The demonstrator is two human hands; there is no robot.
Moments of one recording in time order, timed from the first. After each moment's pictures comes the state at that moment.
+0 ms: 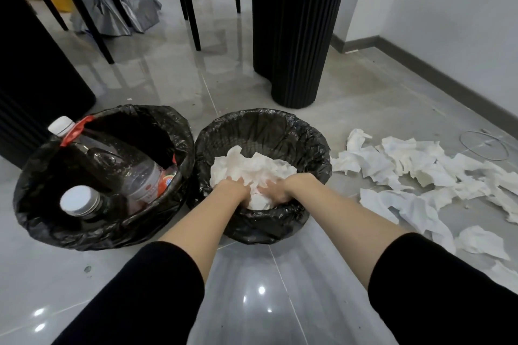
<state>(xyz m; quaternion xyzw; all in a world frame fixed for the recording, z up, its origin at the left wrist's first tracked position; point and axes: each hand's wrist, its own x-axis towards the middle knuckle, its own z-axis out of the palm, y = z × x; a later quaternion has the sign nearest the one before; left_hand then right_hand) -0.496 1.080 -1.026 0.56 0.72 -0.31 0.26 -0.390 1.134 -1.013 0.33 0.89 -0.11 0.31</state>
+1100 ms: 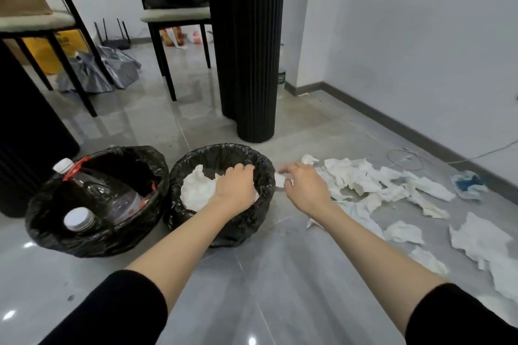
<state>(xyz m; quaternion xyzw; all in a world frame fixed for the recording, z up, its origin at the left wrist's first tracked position) -0.394 1.035 -0.913 0.63 0.77 0.06 0.08 -0.242 1.088 -0.929 0.51 0.83 -0.14 -0.17</state>
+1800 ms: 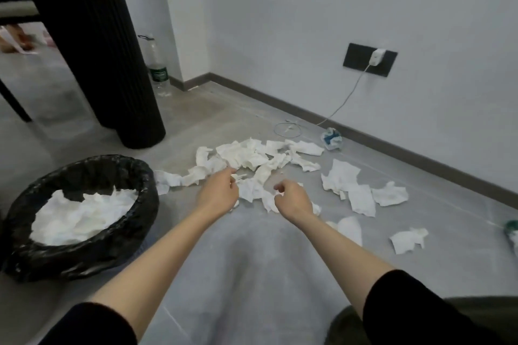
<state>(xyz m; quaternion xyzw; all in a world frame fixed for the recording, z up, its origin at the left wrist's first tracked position) -0.201 1.050 -0.930 0.70 0.65 0.19 0.22 -0.024 1.042 -0.970 0.74 0.58 -0.27 -0.21</state>
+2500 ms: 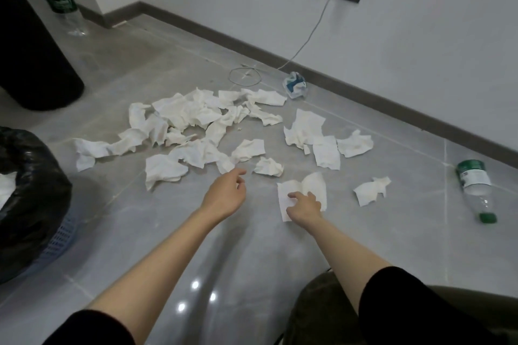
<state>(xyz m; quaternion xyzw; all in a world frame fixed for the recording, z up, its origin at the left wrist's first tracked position) -0.091 1.055 -1.038 0.71 0.57 0.13 0.39 0.096 1.003 -1.101 0.84 0.42 -0.34 -0.05</state>
